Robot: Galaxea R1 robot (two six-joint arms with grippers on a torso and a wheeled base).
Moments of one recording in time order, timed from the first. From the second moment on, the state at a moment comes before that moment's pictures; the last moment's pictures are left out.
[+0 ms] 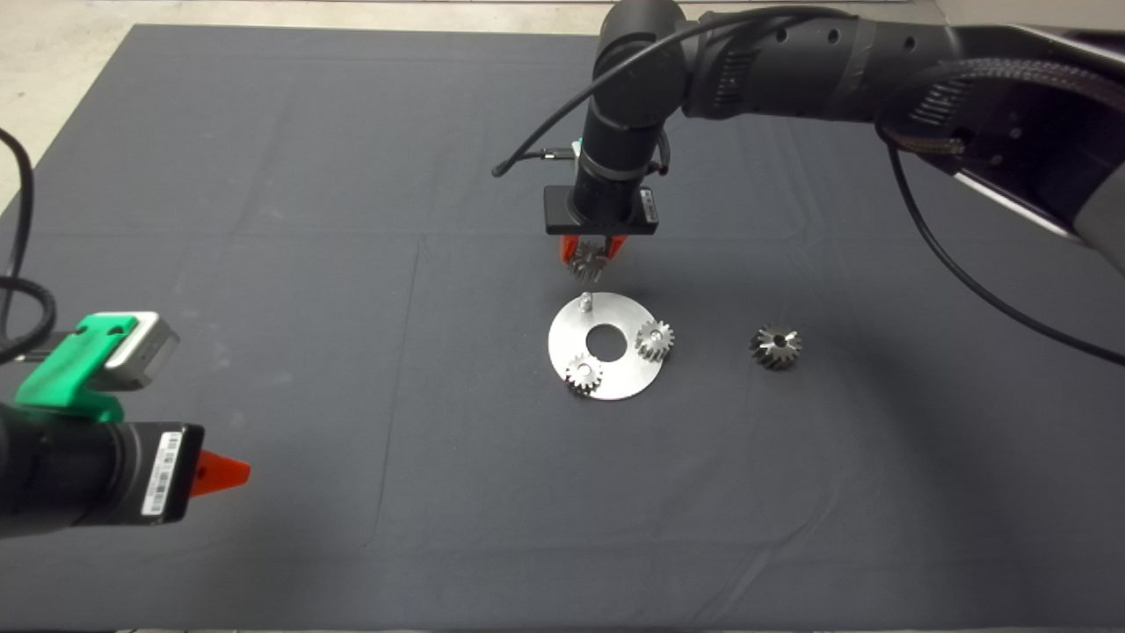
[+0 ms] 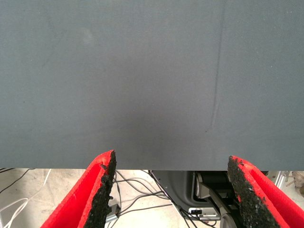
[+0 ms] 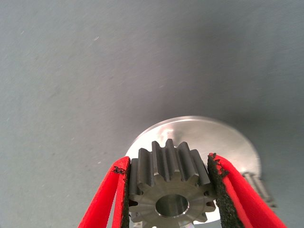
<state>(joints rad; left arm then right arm) -0.63 1.85 -0.30 0.28 1.53 -1.58 0.48 3.01 -1.65 -0.17 -1.43 1.34</state>
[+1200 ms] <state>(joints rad) -0.59 1.85 -0.30 0.30 1.53 -1.59 0.40 3.01 -1.64 -0.23 -1.44 1.34</state>
